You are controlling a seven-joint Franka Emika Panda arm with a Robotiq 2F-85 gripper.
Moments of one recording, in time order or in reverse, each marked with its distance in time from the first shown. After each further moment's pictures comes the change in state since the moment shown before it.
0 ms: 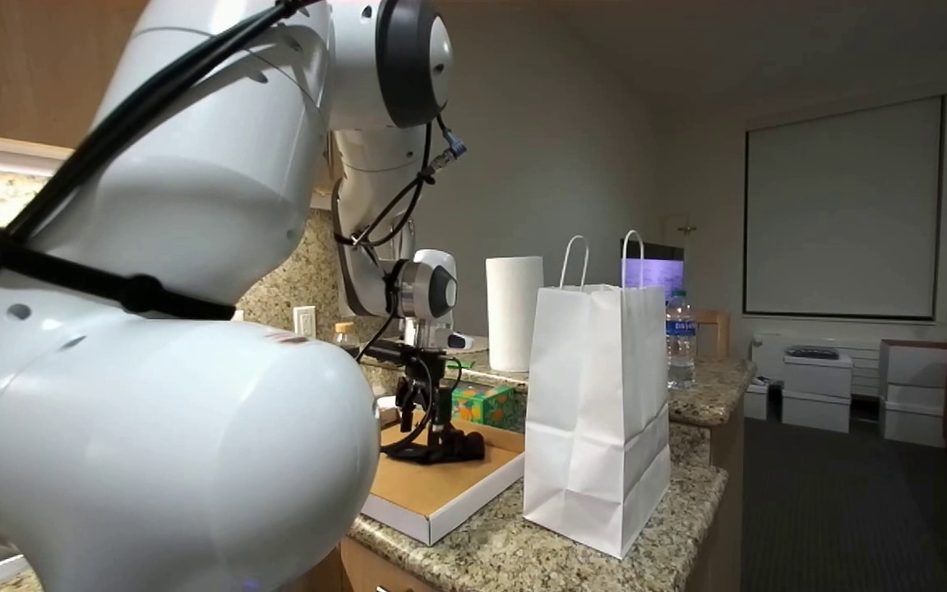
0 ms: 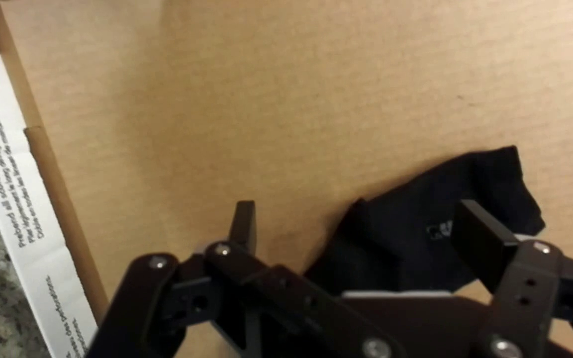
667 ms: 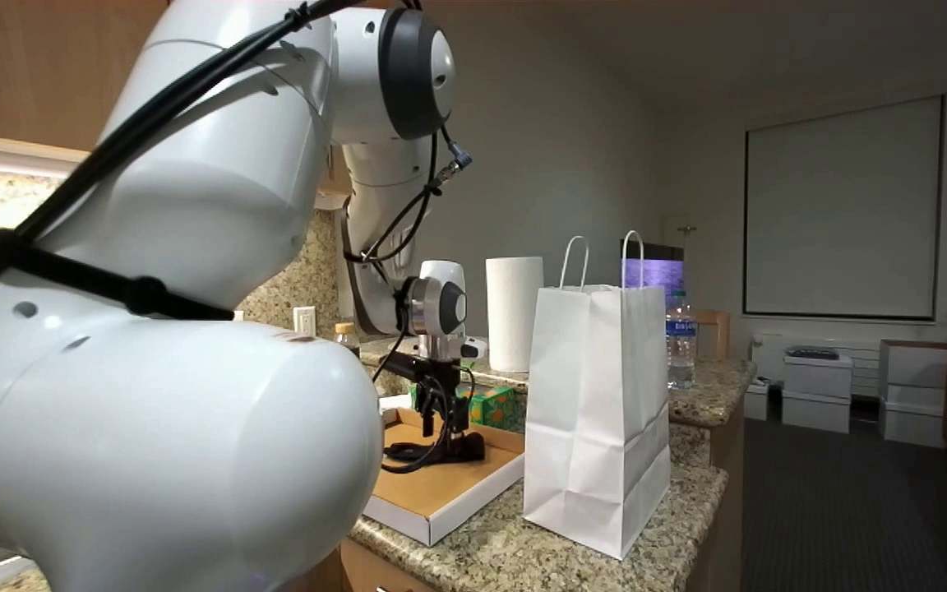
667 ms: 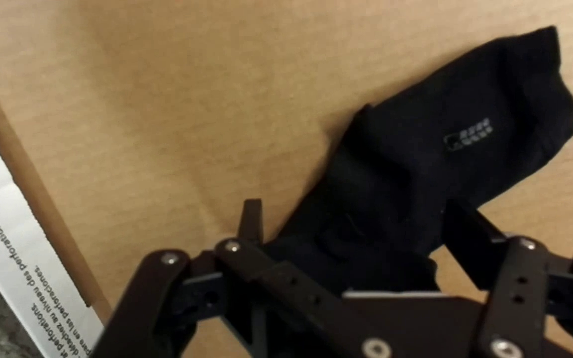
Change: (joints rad) arm 0.044 0.046 -0.087 -0.007 -0.032 0.184 0.021
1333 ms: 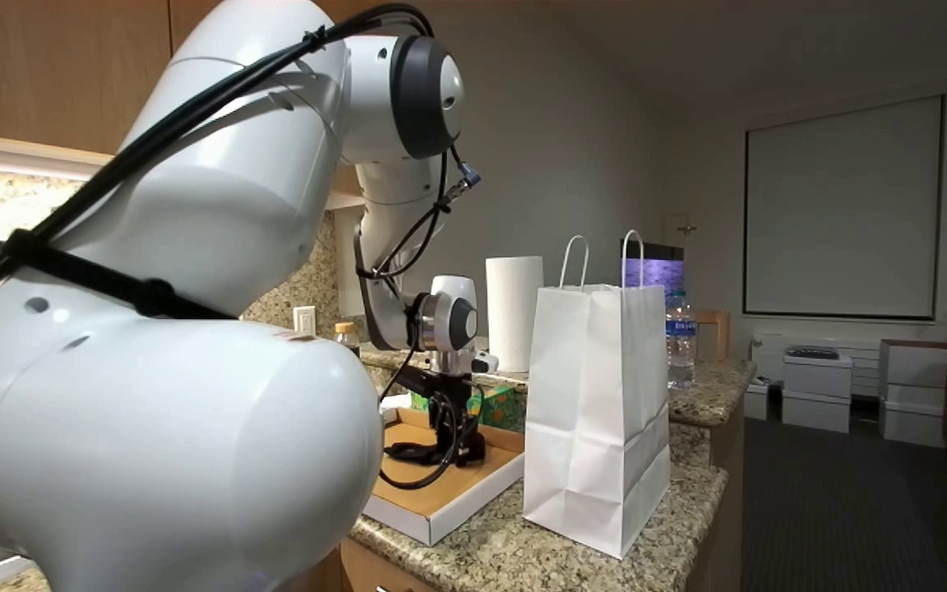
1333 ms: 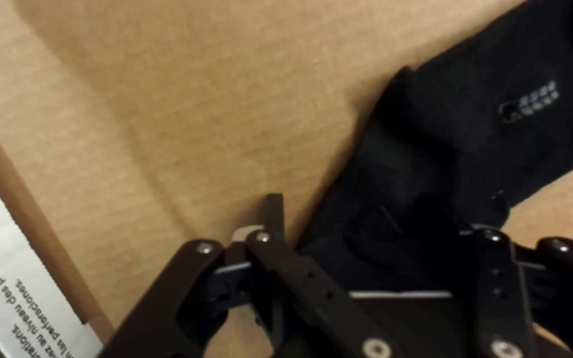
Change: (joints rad) arm 0.000 0.068 -0.031 0.027 0.007 0.041 0.009
